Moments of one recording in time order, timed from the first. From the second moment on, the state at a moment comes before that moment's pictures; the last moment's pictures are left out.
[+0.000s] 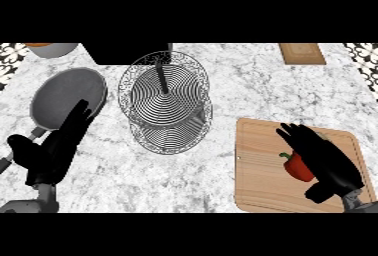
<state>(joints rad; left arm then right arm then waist) -0.04 0.30 -0.05 -1.57 0.20 0.04 0.18 -0.04 -0.54 0.30 -1.56 0.97 0.13 -0.05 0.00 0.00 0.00</state>
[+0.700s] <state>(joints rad) -0.06 0.28 -0.01 -1.57 0.18 0.01 0.21 -0.04 -0.53 0.33 -1.49 1.14 0.13 -0.16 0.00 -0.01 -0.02</state>
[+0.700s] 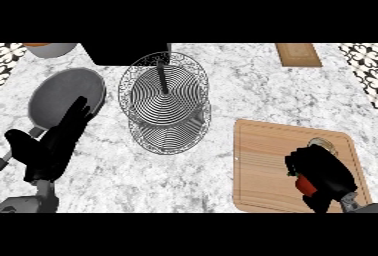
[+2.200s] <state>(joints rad) -0.04 0.29 0.05 -1.58 0.17 -0.05 0.21 -0.22 -0.31 -0.02 -2.09 0.58 0.27 0.23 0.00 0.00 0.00</state>
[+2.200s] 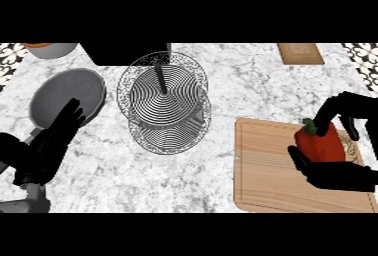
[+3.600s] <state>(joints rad) -0.07 0.22 0.05 -1.58 0.12 -0.06 0.23 -0.92 0.00 0.40 -1.53 0.69 0.06 0.80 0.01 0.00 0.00</state>
